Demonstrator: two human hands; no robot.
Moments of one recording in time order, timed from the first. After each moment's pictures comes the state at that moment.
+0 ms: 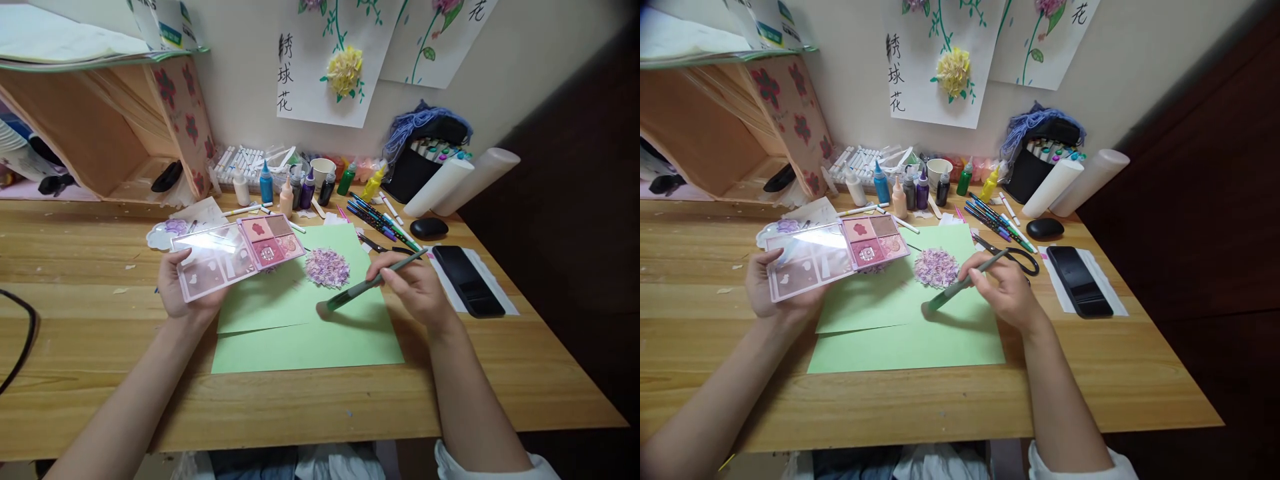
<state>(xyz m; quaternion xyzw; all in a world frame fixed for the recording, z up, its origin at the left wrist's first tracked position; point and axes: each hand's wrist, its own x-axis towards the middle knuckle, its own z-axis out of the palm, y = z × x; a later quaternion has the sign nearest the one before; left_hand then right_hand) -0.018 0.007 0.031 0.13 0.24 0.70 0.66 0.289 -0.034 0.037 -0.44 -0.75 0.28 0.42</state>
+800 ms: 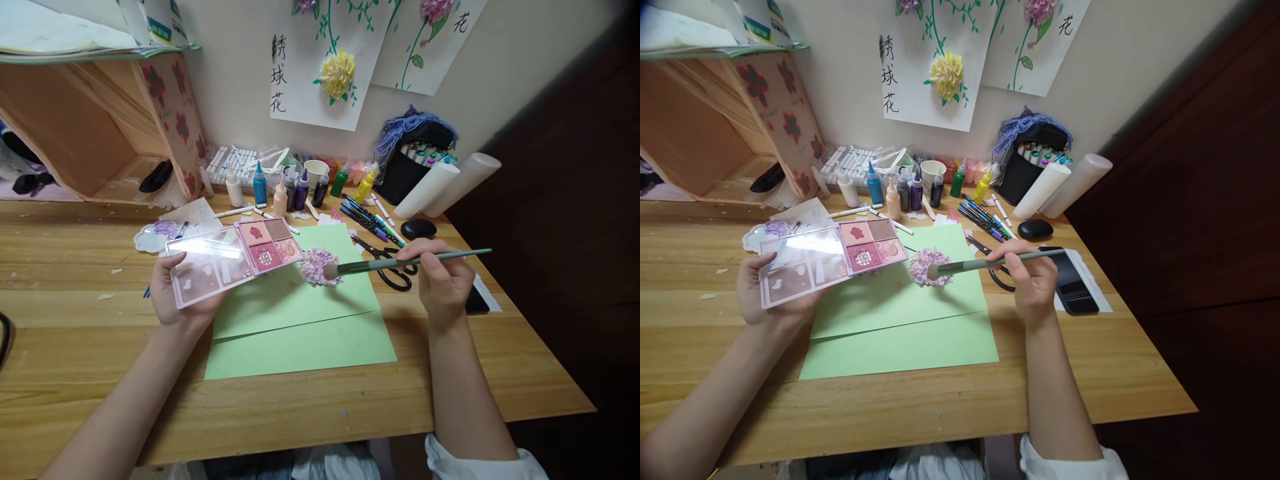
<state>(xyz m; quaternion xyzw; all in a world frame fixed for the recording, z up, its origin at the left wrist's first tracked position) -0.015 0.003 0.035 0.11 0.26 0.67 0.68 0.303 -0.032 0.036 -0.46 -0.64 0.15 0.60</state>
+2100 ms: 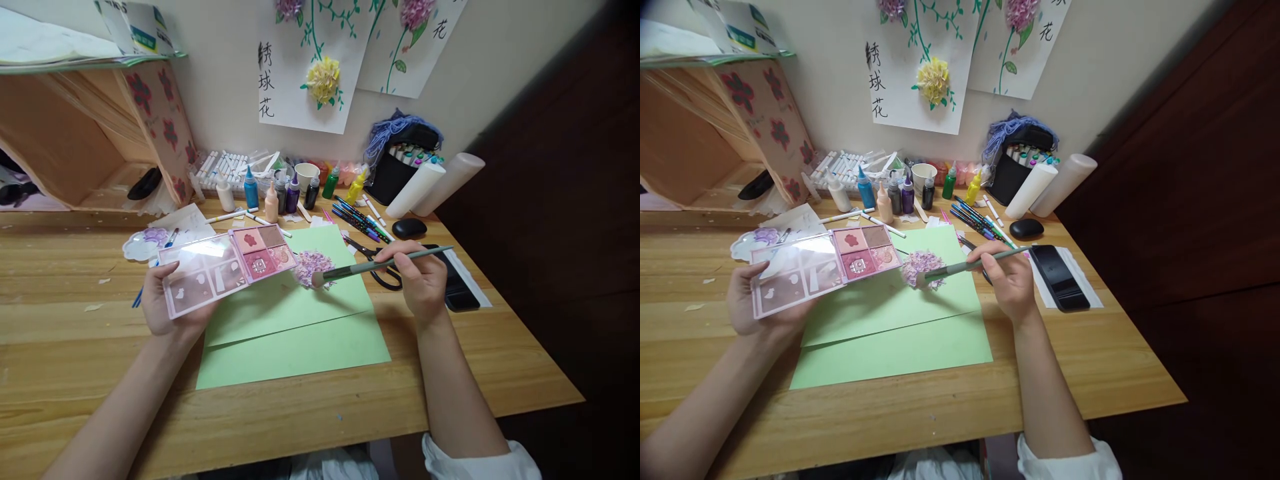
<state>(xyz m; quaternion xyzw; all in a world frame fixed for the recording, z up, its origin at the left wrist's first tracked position) -0.011 0.002 0.036 0.11 0.28 0.67 0.68 0.299 -0.031 0.037 -0.45 -0.66 0.20 0.57</state>
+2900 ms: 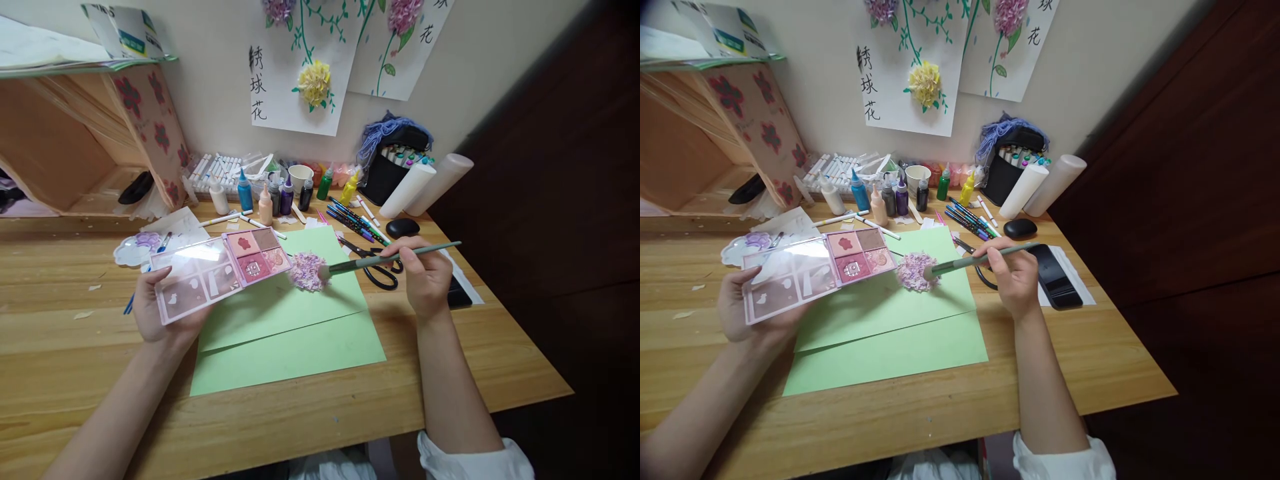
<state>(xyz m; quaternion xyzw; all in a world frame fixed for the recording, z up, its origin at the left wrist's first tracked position) -0.012 0.003 0.034 0.12 0.30 0.67 0.67 0.311 -0.030 0.037 -0.48 -0.64 0.14 0.58</state>
